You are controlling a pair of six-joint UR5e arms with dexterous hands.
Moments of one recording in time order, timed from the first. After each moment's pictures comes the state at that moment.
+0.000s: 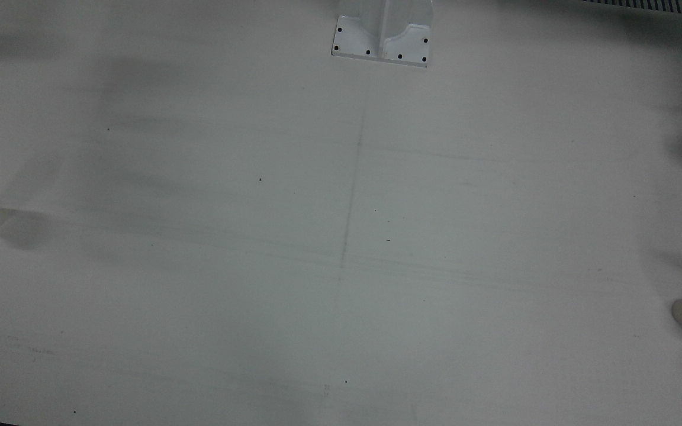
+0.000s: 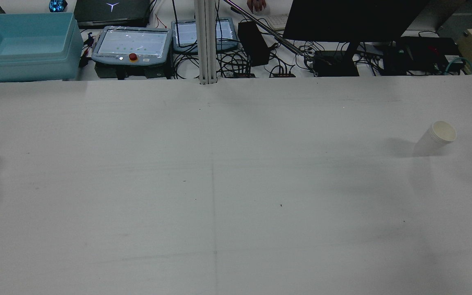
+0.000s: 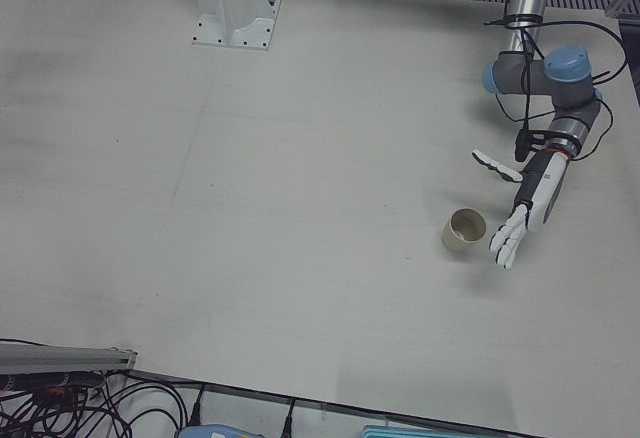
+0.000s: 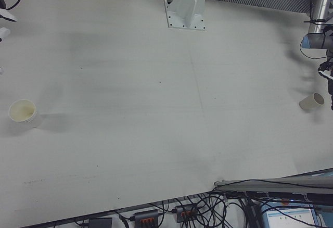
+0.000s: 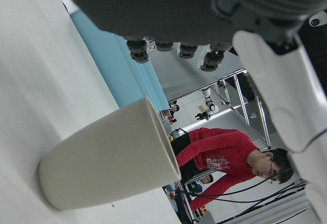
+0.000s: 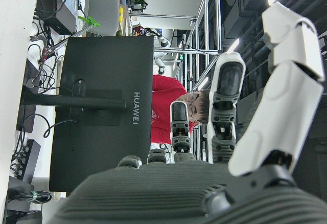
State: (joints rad) left arm -1.08 -1.44 -1.26 -0.74 1.42 0.51; right arm 1.31 -1.90 1.78 -2.80 -1.42 -0.04
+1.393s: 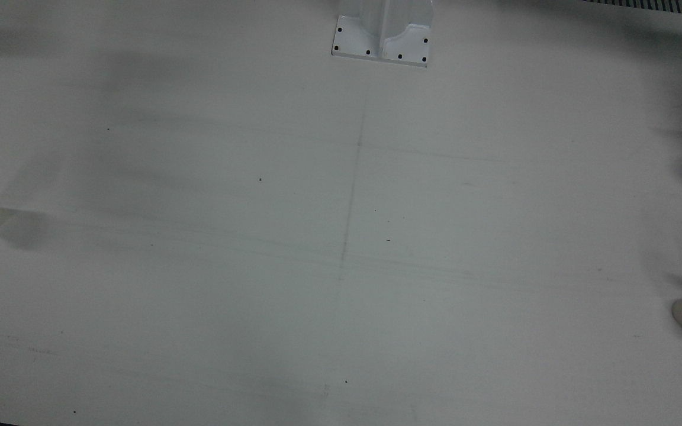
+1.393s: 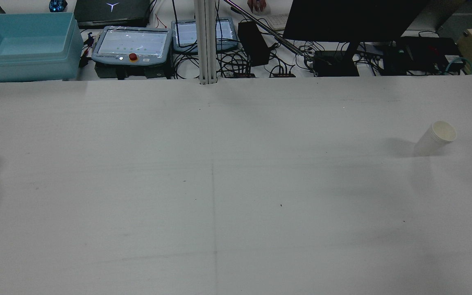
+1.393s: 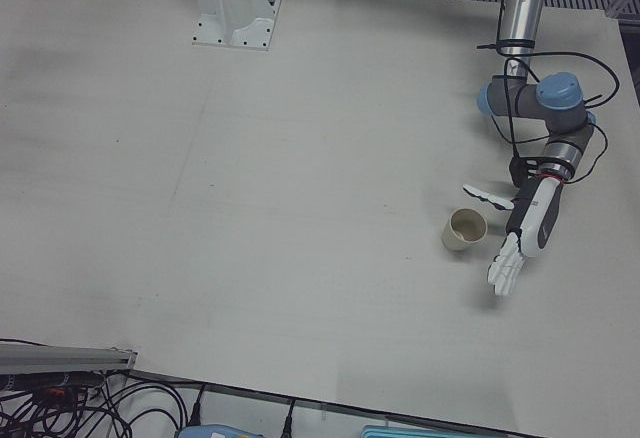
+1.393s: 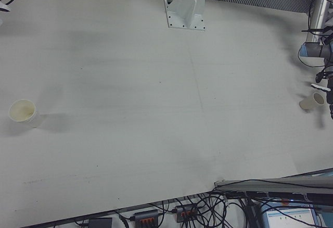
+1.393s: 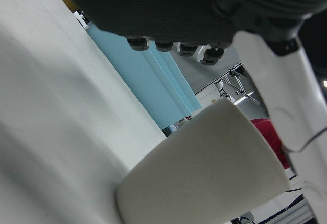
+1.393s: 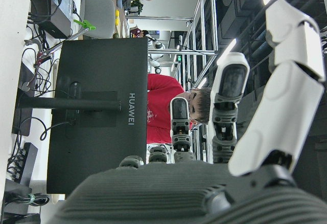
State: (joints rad) left arm -1.08 -1.57 -1.08 -0.74 1.41 0.69; right arm 1.36 -1.91 1.80 -2.80 -1.47 -0.01
